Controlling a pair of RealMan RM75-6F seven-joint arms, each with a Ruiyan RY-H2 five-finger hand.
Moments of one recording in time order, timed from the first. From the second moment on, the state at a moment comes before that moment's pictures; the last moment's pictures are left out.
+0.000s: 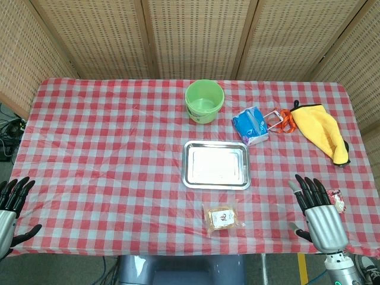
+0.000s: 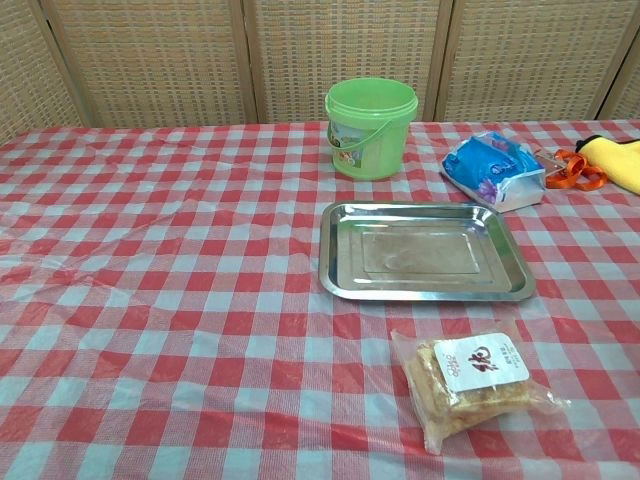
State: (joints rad) left arm 0.03 -1.04 0.04 -1.77 1.69 1.62 0.17; right arm 0.06 -1.15 0.00 -1.82 -1.73 1.54 -0.27
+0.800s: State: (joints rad) left arm 0.03 -1.03 0.04 -1.78 1.69 1.61 0.15; right arm 0.06 -1.14 0.00 -1.82 -1.72 1.53 -0.27
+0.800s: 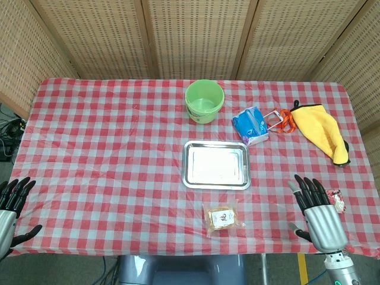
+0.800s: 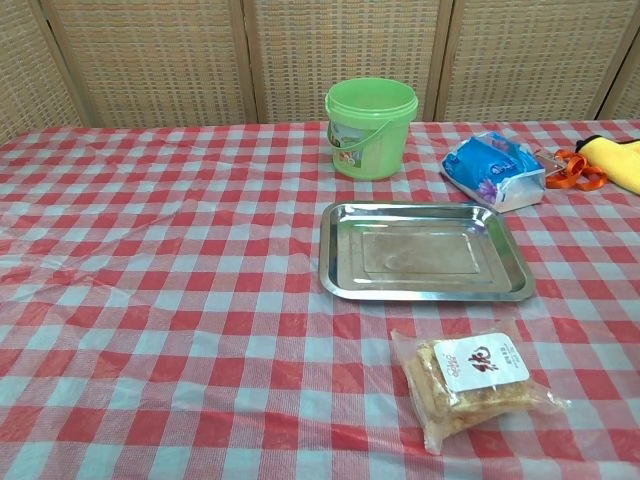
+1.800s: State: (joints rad) left arm 0.02 -1.03 0.04 -1.77 1.68 1.60 0.16; right arm 0.12 -1.15 0.03 -1.81 -1.59 1.40 -0.27
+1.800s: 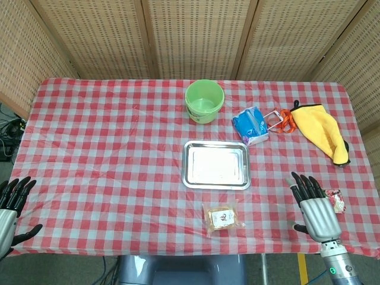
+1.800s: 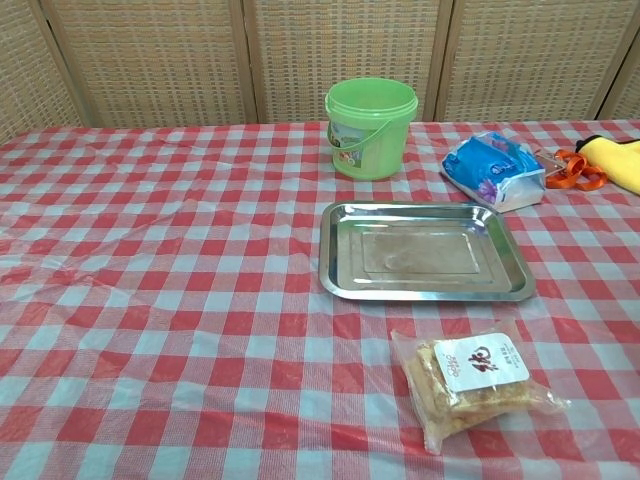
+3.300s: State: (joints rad) left arm 0.02 -1.03 0.04 -1.77 1.67 1.59 0.13; right arm 0.32 -1.39 0.02 -1.94 -1.46 1.06 -0.55
